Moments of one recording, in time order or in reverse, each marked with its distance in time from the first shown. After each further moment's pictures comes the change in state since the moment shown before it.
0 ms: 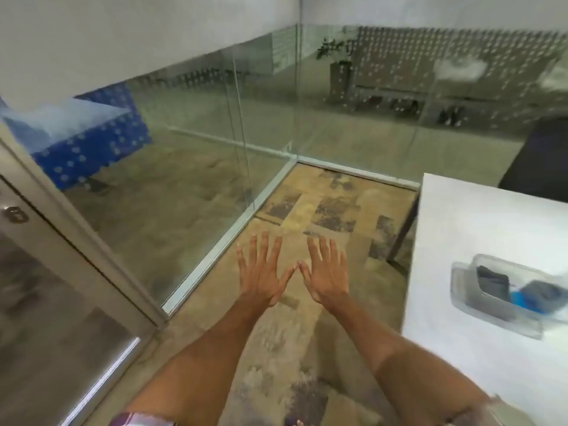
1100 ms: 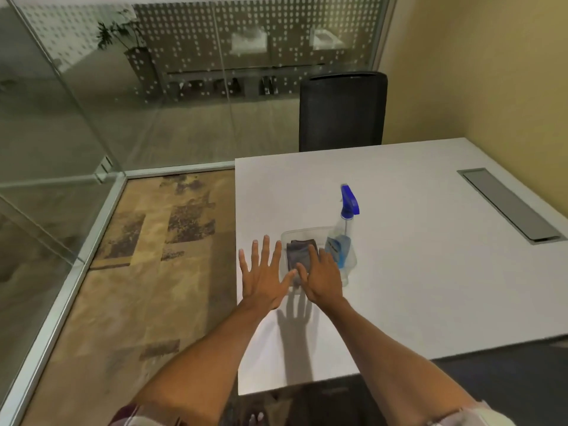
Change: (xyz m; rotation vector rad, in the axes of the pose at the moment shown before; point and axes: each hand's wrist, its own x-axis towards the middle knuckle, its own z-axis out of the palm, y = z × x) left_hand 0.065 0.446 0.081 0.057 -0.086 0.551; right_hand -0.068 0.412 -0.070 0.173 0.135 0.656
